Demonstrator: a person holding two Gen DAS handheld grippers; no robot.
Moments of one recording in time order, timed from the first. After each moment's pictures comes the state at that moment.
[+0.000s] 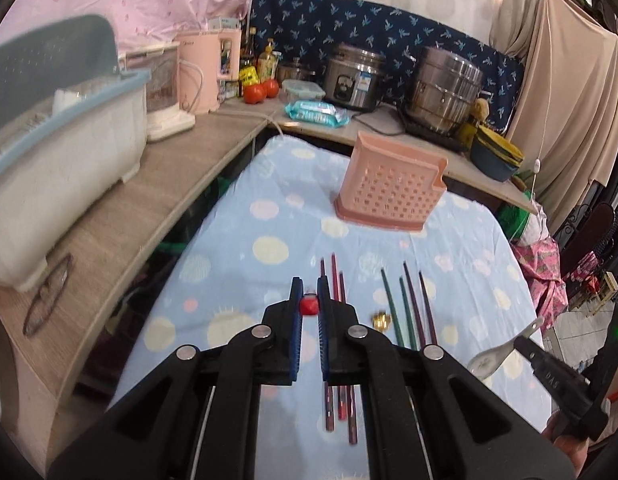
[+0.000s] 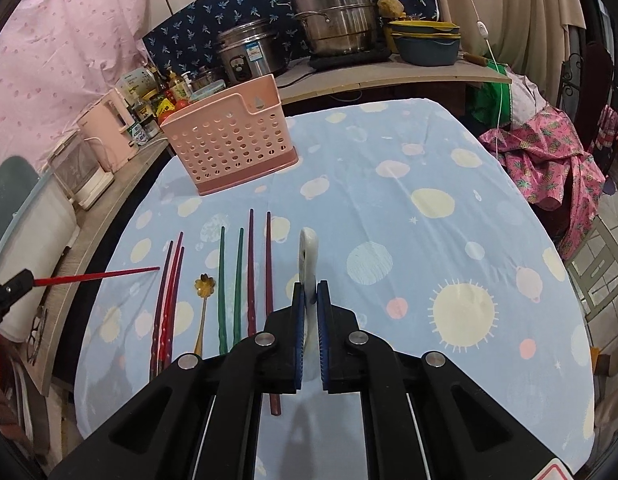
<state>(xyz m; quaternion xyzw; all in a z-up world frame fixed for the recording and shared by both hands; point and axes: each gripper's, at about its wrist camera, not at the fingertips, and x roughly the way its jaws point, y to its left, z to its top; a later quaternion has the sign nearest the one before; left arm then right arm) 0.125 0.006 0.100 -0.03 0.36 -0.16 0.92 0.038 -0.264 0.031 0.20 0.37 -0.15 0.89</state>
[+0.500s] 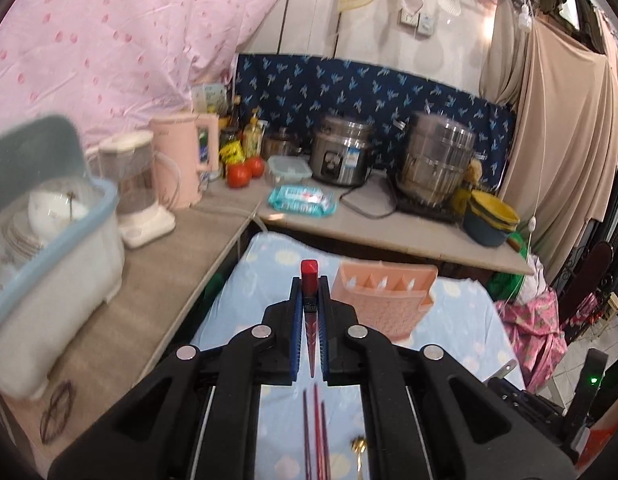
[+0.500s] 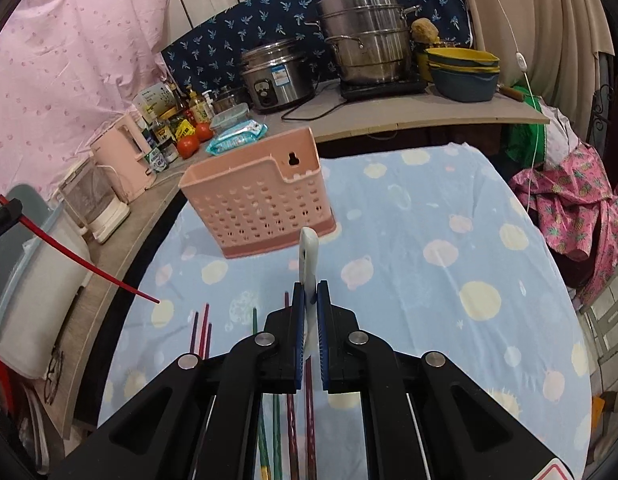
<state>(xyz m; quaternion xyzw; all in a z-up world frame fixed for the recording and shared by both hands) 0.210 -0.030 0.201 -0.04 0.26 -0.18 0.95 0.136 -0.290 0.088 0.18 0.33 -0.12 0.92</state>
